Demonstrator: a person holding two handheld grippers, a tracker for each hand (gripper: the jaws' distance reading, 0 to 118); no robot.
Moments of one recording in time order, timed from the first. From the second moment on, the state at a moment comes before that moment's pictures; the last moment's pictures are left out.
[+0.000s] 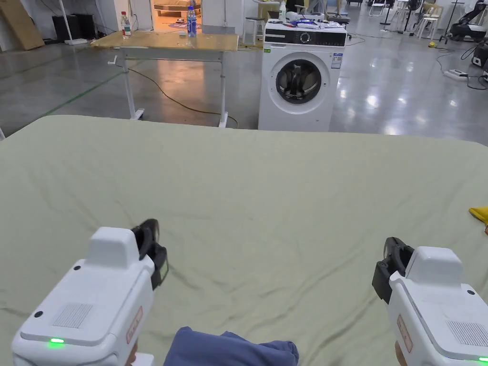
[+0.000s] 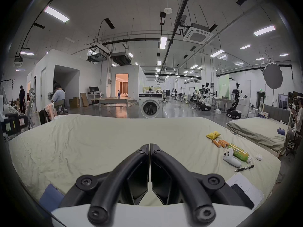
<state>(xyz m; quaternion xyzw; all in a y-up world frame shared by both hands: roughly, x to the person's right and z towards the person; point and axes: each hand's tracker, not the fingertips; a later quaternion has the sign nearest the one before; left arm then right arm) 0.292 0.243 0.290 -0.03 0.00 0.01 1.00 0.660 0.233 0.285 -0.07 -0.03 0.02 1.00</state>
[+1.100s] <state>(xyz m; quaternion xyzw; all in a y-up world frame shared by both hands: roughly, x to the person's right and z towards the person) 0.234 0.200 0.323 -0.09 0.05 -0.01 0.99 0.546 0.075 0.324 -0.28 0.11 0.07 0.95</state>
